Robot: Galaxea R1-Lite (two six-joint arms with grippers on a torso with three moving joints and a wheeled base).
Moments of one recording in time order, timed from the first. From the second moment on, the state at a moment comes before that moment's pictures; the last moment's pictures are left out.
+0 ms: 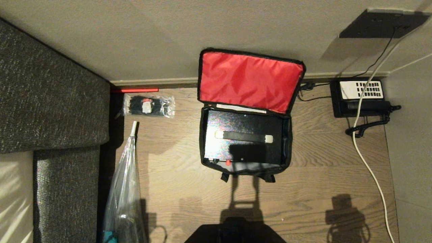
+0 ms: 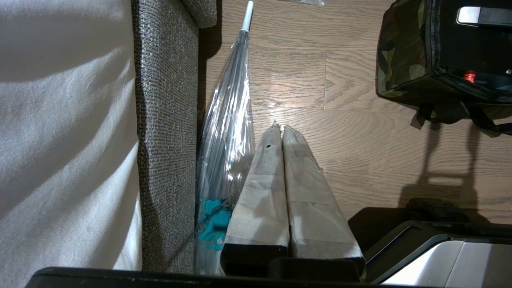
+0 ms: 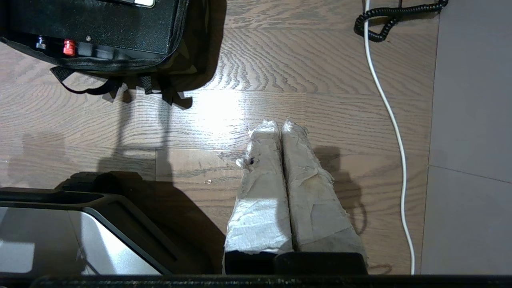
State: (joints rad) left arm 0.00 0.00 0.00 0.00 0.01 -0.01; right arm 0.01 0.00 0.00 0.00 0.02 -0.06
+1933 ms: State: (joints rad) left arm 0.00 0.00 0.00 0.00 0.01 -0.01; right arm 0.04 0.54 -0.81 0.64 0.10 0.22
